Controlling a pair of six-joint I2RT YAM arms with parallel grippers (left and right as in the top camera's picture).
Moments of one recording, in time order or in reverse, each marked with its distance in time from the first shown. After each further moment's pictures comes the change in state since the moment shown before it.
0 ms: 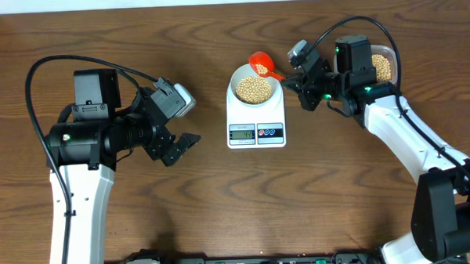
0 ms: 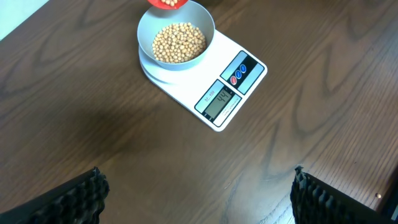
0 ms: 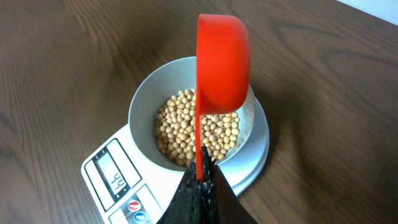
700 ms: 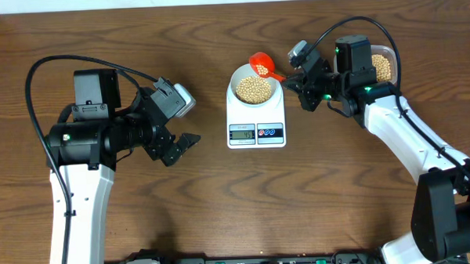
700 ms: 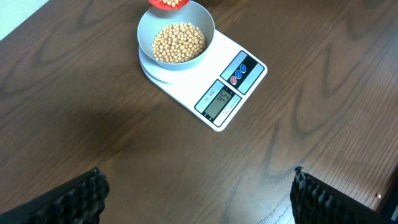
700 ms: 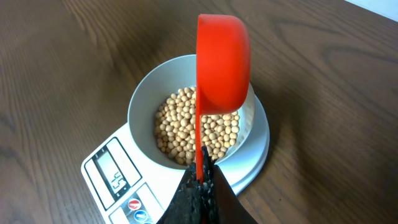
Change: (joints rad) left arm 0.000 0.000 0.000 0.000 0.000 0.000; right arm 0.000 0.000 0.000 -0.006 0.004 0.004
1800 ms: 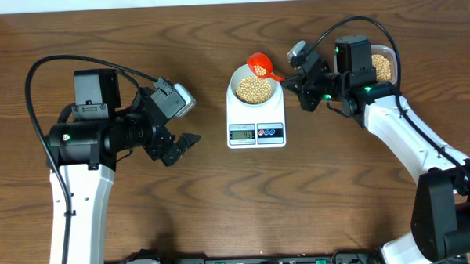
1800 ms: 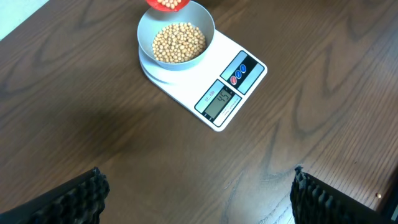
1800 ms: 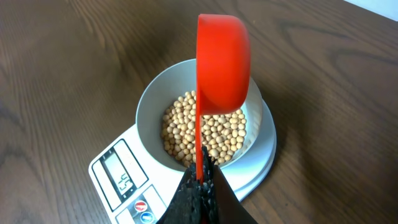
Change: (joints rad) left arm 0.000 0.000 0.000 0.000 0.000 0.000; right arm 0.000 0.000 0.000 0.003 -0.027 0.001
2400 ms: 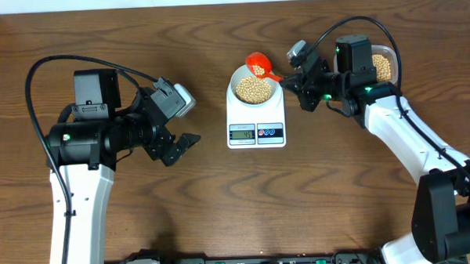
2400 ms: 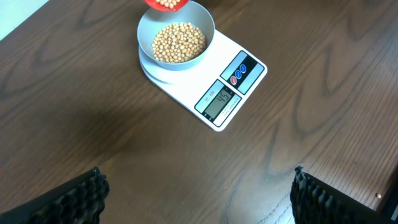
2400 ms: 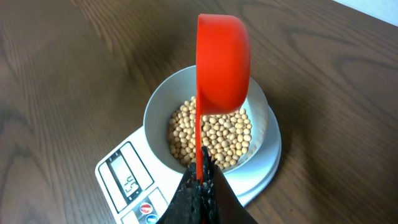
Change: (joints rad) left arm 0.000 0.000 0.000 0.000 0.000 0.000; right arm 0.000 -0.005 0.000 0.004 -0.024 0.000
